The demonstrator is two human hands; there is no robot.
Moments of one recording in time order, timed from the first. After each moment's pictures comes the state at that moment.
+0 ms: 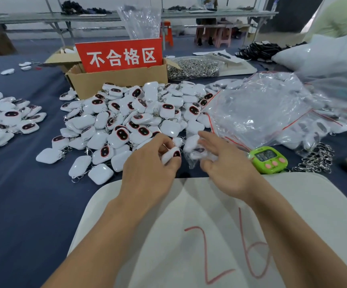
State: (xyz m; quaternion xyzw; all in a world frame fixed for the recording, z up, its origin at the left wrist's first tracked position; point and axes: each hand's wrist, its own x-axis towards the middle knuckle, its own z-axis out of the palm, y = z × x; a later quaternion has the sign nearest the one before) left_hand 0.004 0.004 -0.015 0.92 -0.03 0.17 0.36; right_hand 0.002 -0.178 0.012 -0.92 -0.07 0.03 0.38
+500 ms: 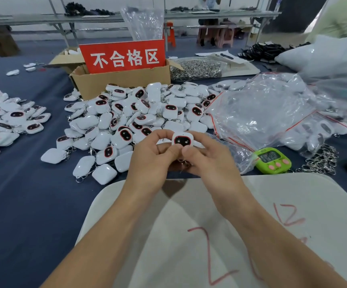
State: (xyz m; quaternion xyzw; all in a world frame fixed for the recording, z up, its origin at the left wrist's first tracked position) left_hand 0.002 0.002 0.003 0.67 -0.02 0.02 0.75; right_hand -0.007 -0.136 0.001 -0.68 -0.04 0.00 0.73
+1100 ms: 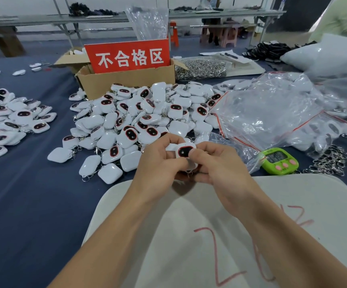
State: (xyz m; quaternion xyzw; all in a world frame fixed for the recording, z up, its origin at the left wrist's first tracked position) left_hand -0.003 0.002 0.008 0.71 -0.03 -0.02 0.70; right_hand -0.004 -0.141 0.003 -0.66 0.01 0.07 0.74
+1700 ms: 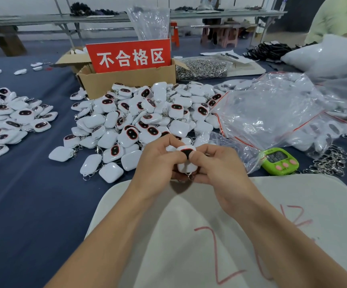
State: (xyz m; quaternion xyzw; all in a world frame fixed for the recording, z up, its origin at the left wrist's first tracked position) left_hand 0.002 0.006 0.006 0.71 -0.03 -0.02 0.70; right_hand -0.004 -0.137 0.000 -0.68 0.04 0.05 0.73
